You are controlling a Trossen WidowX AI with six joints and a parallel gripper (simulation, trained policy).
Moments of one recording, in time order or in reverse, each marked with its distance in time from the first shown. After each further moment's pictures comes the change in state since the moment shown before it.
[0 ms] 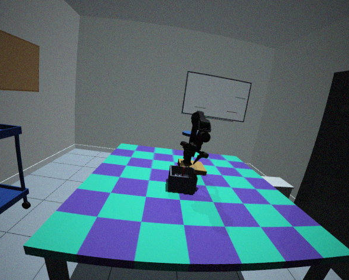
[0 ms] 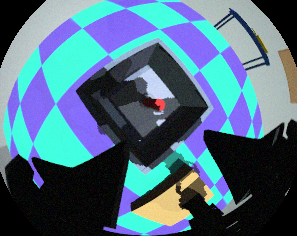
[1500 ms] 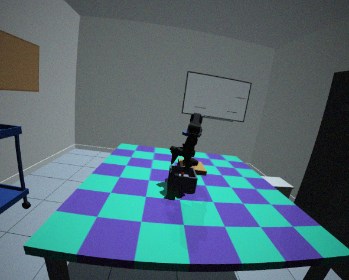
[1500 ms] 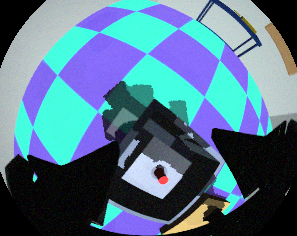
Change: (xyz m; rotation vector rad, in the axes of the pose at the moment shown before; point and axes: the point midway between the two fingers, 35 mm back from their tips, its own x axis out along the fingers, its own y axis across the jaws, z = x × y) arm 0.047 -0.013 0.103 0.244 -0.043 -0.020
